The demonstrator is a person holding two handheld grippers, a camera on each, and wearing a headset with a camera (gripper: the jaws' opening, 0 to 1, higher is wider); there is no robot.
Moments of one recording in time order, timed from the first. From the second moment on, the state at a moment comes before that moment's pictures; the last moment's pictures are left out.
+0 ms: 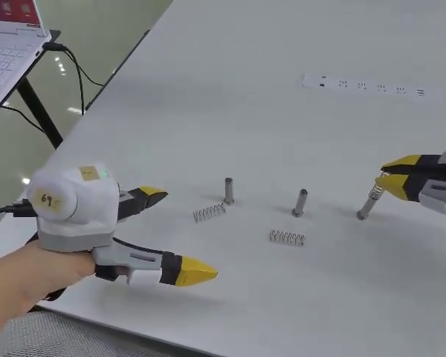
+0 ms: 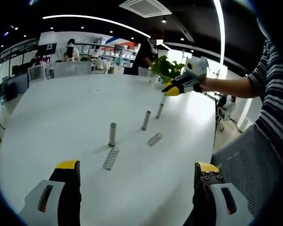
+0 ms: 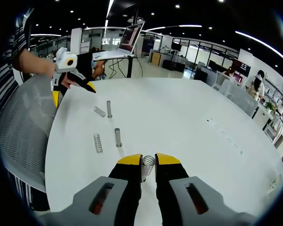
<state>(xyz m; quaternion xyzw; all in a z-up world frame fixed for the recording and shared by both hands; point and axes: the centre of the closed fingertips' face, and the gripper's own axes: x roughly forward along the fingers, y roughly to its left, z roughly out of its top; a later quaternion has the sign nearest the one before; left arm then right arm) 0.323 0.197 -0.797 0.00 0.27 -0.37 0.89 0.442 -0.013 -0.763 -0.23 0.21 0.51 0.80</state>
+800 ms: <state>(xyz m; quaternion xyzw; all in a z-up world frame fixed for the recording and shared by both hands) 0.325 0.197 -0.797 0.00 0.27 -0.37 0.89 0.442 -0.017 -0.805 -0.25 0.24 0.49 0.80</state>
